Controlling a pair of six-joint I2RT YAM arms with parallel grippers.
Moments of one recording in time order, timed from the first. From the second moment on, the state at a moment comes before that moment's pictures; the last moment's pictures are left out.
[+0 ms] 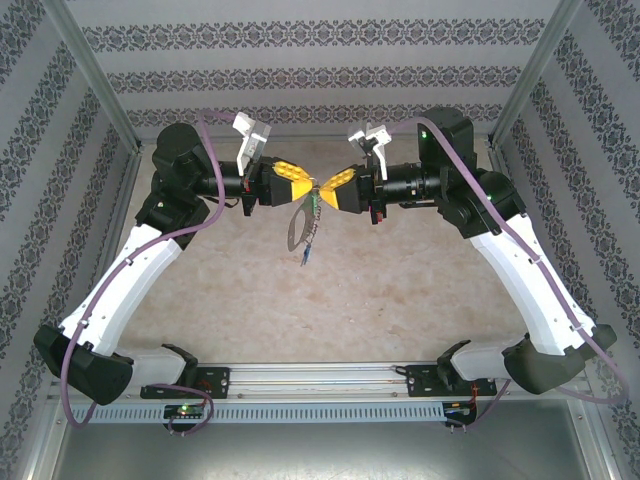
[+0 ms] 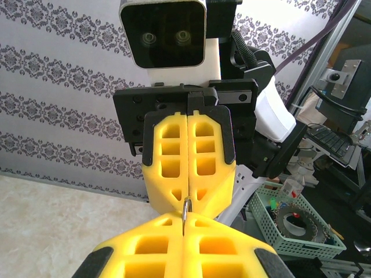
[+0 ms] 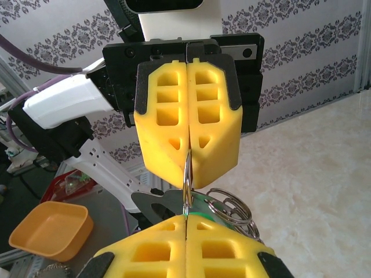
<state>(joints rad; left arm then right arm) -0.41 1.28 1.40 0.03 1.19 -0.42 0.55 1.33 1.74 -0.76 -0.95 0.08</state>
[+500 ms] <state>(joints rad) -0.41 1.28 1.39 0.04 1.18 -0.43 0.55 1.33 1.72 -0.76 -0.91 0.06</state>
